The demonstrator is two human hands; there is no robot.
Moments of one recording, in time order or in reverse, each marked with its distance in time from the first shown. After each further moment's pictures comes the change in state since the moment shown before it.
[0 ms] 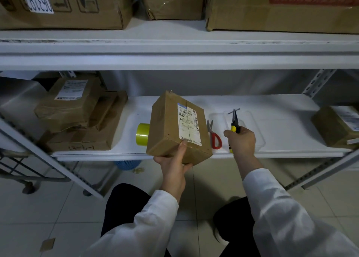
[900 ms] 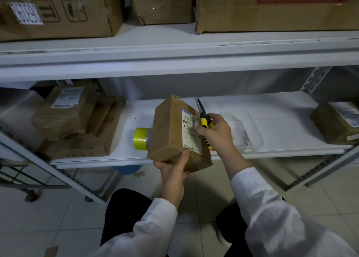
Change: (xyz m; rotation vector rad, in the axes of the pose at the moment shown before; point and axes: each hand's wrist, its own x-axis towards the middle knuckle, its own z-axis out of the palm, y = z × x) left_hand 0.003 -0.013 -0.003 0.081 0.011 0.027; right_hand -0.034 -0.043 0.019 0.000 -0.314 -0.269
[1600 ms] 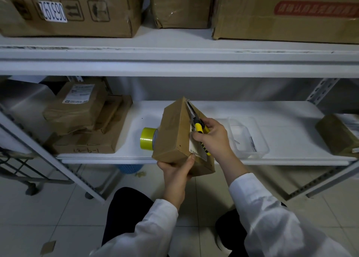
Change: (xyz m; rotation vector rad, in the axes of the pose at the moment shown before) left_hand 0.000 0.004 -0.016 0.050 -0.073 0.026; right_hand -0.012 -0.011 0.020 0.018 -0.107 -0.099
